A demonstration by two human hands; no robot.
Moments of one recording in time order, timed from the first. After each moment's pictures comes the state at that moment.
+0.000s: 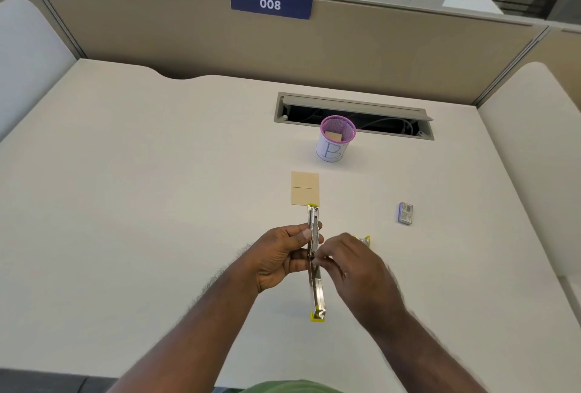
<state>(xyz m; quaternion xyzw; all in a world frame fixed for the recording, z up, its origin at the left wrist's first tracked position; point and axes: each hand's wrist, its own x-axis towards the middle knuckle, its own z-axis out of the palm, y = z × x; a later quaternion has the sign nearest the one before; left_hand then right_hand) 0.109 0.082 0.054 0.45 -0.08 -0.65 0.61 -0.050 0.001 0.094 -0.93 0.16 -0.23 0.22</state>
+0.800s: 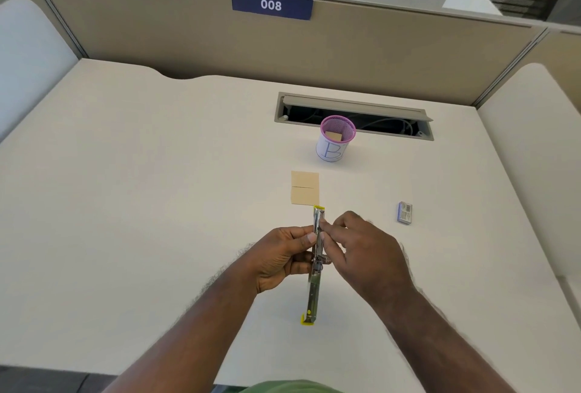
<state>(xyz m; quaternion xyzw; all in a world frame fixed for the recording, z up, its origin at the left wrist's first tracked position) 0.107 0.087 0.056 0.45 -0.14 -0.66 0.59 -0.036 -0.011 0.119 -0.95 0.27 -0.09 0.12</state>
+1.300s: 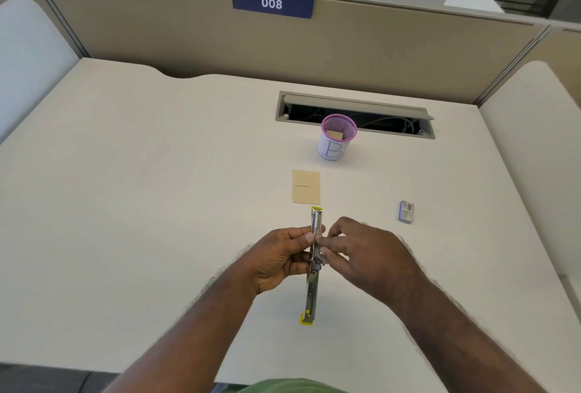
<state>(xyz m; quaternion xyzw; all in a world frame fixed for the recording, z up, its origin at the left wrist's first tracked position) 0.106 0.090 0.056 0.45 -0.12 -0.66 0.59 -0.041 -0.022 0.125 -0.97 0.20 0.04 0.13</state>
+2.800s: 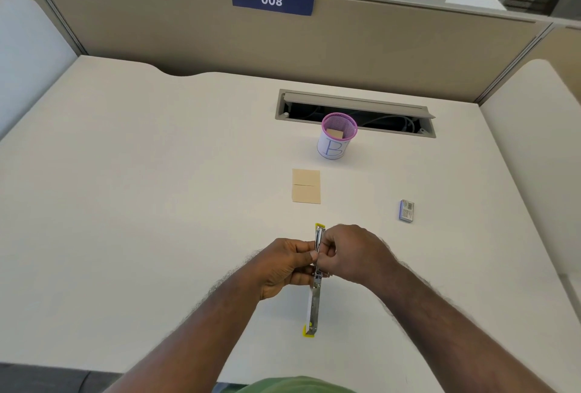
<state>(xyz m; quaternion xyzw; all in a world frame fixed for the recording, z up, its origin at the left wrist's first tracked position) 0.098 0.093 0.043 0.53 -0.15 -0.66 0.52 -0.016 -0.032 0.092 -0.91 0.31 0.13 0.23</state>
